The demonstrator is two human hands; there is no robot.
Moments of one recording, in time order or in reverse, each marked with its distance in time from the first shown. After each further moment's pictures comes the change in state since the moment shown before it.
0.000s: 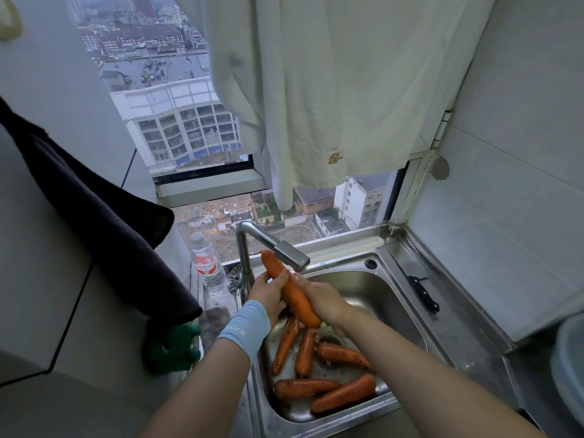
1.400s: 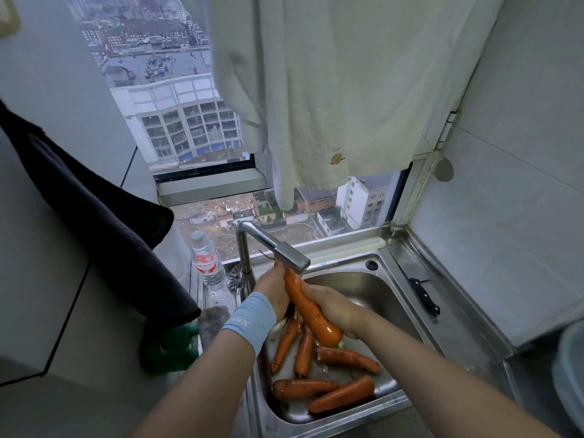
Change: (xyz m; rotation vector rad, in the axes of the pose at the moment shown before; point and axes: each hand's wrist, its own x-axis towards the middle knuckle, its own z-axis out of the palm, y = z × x) left_hand 0.008 0.011 0.014 -0.011 0.061 -0.074; right_hand -0.009 0.001 -0.019 0.160 -0.251 0.052
